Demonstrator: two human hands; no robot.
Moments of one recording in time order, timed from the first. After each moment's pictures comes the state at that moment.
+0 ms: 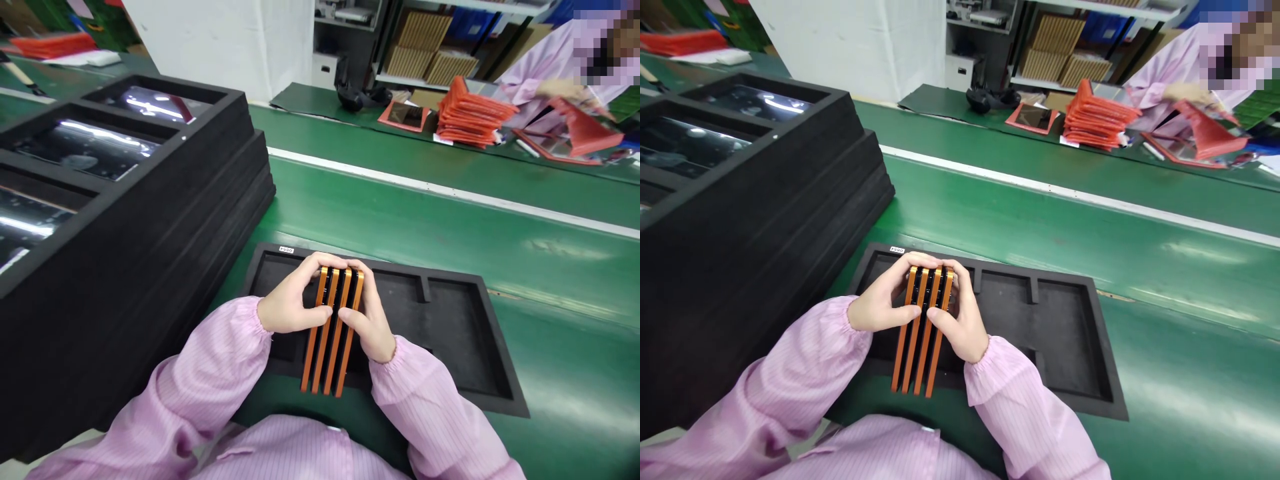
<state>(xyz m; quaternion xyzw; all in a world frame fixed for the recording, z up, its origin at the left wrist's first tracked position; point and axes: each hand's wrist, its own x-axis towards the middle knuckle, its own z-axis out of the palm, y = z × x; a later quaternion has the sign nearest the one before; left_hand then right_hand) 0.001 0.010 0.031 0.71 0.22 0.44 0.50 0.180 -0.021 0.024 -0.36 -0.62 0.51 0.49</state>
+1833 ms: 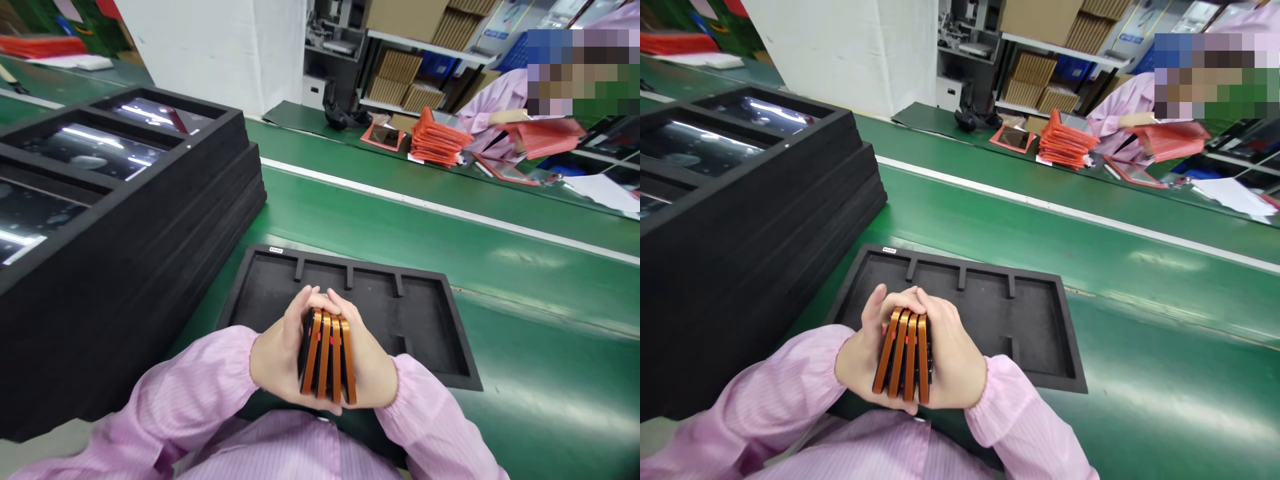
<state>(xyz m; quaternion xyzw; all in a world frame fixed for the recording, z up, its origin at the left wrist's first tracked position) 0.023 -0.061 0.028 0.76 0.14 0.54 0.33 0.200 -0.074 0.046 -0.32 -0.86 0.26 0.30</state>
